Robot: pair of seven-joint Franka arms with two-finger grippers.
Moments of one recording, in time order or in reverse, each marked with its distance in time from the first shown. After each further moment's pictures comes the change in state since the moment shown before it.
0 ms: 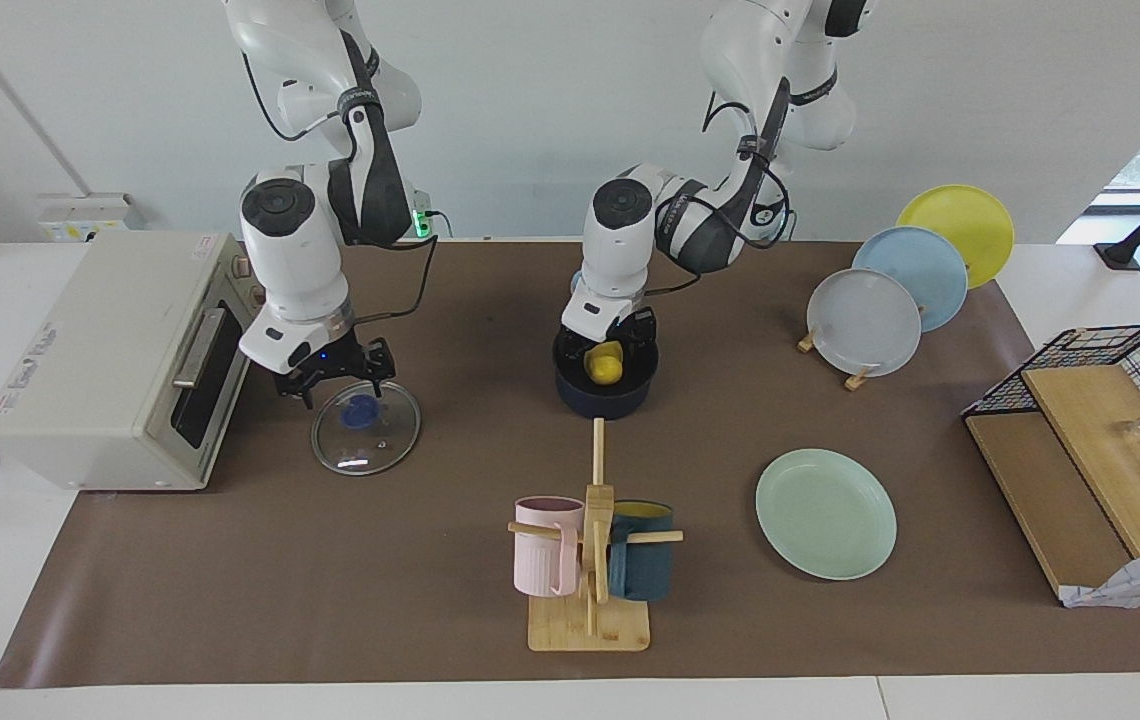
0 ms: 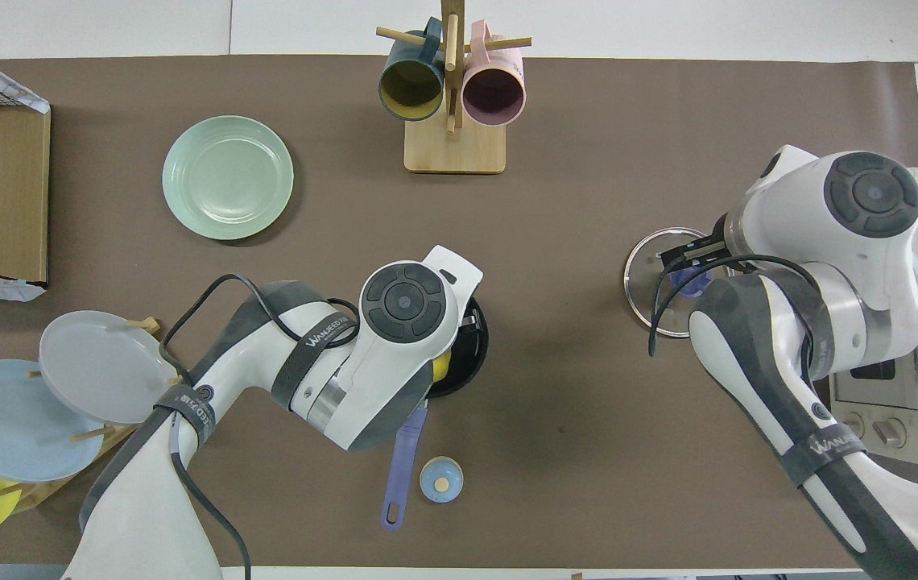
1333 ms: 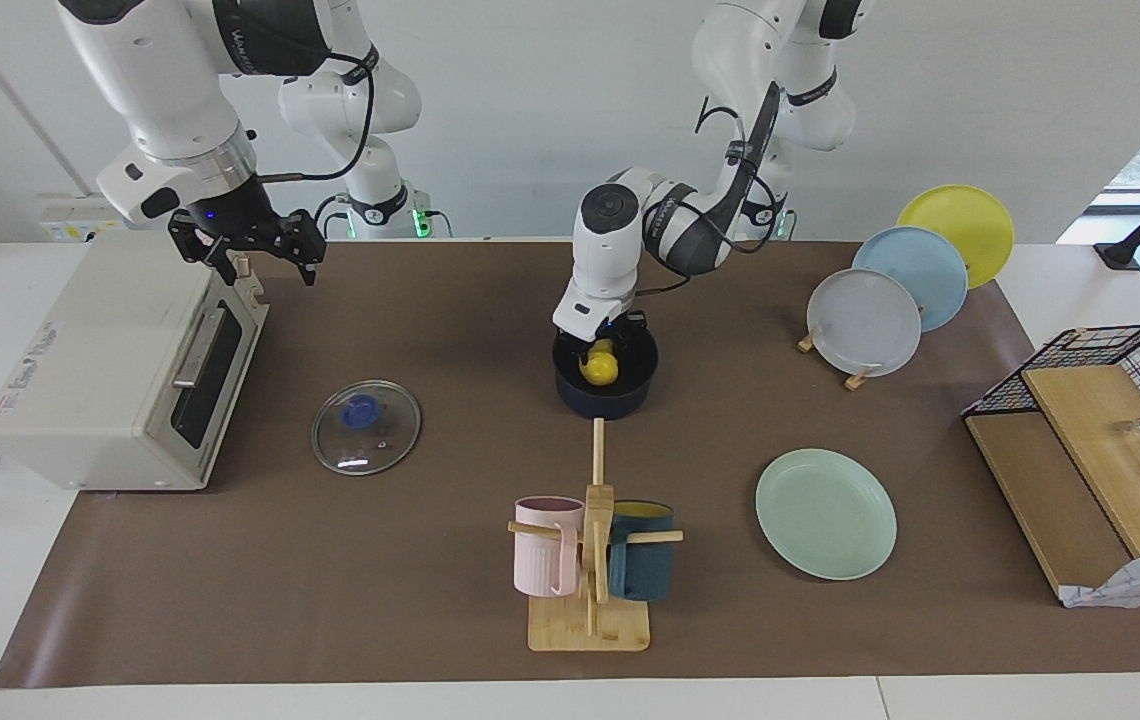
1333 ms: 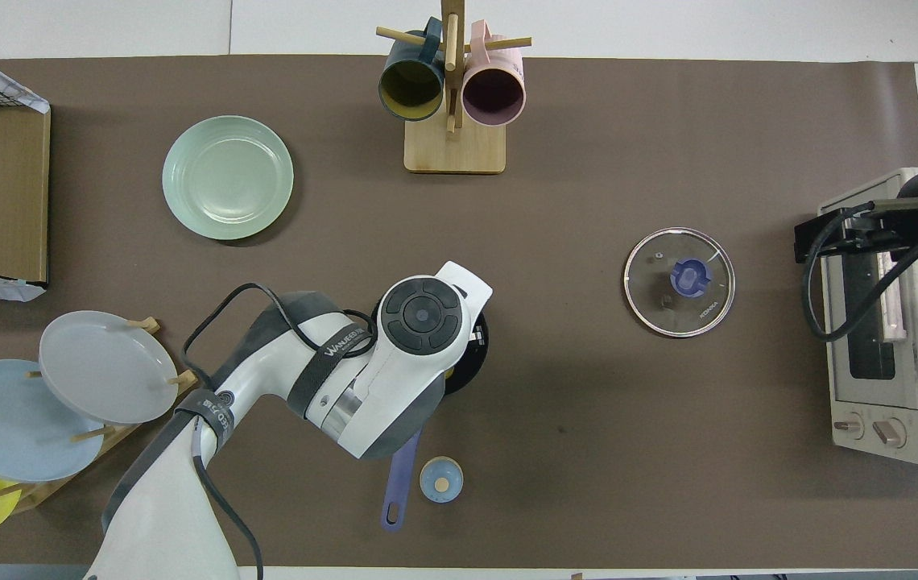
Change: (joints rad) left arm -0.025 0.004 0.000 -0.017 0.000 -0.001 0.004; right arm -0.080 -0.101 -0.006 0.292 0.080 -0.457 0.111
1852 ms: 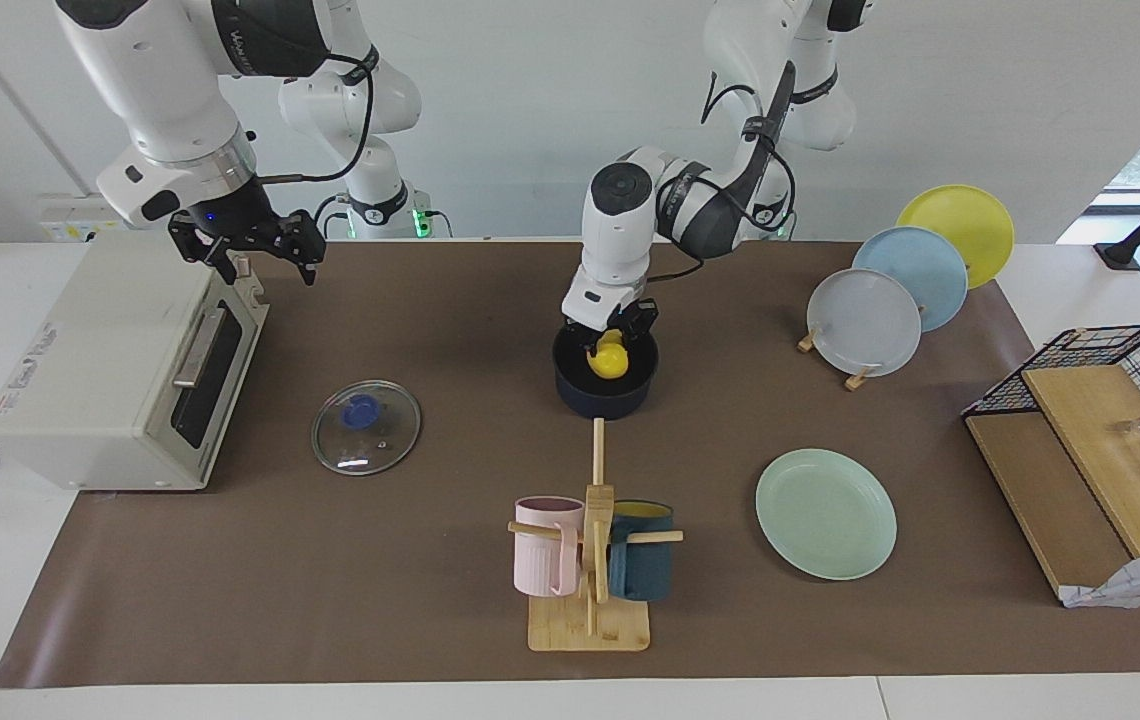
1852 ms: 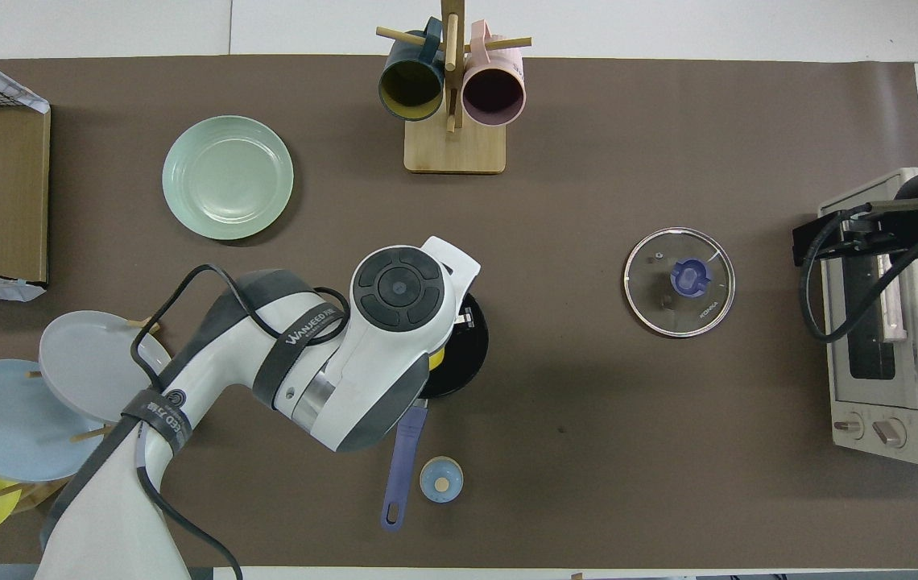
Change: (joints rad) left arm 0.023 -0.055 0.022 0.087 0.000 -0.135 0.002; right arm 0.000 0.002 0.004 0.007 -0.002 -0.016 0.000
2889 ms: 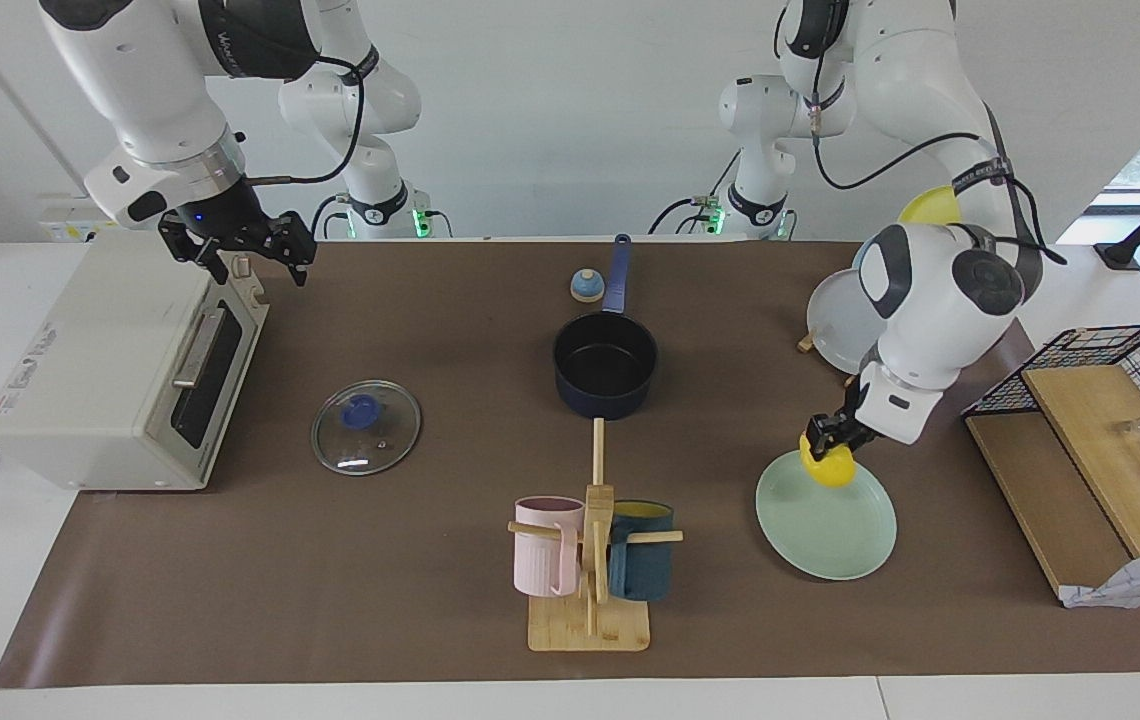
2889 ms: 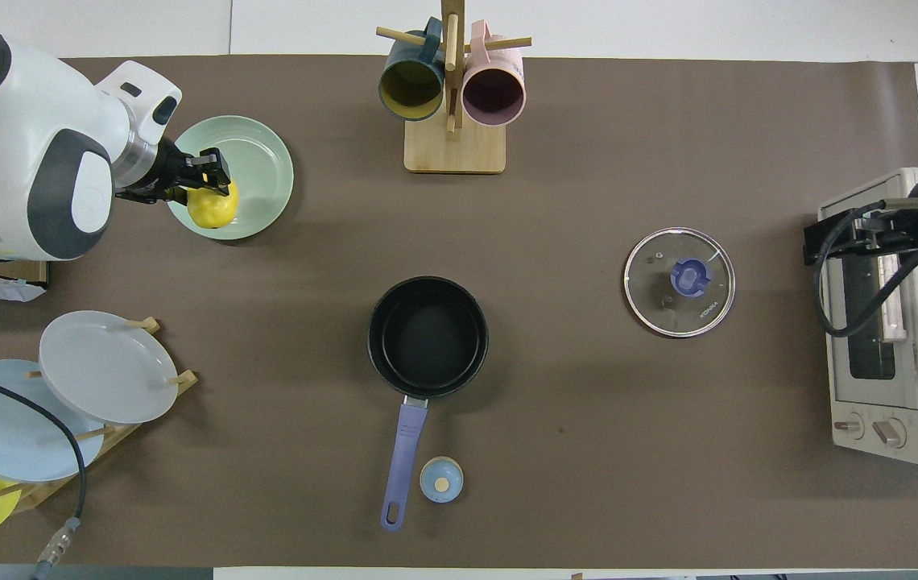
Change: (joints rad) left arm 0.563 0.236 0.012 0.312 -0.052 0.009 0.590; right arm -0.014 0.000 -0.005 -0.002 0.001 -0.002 0.000
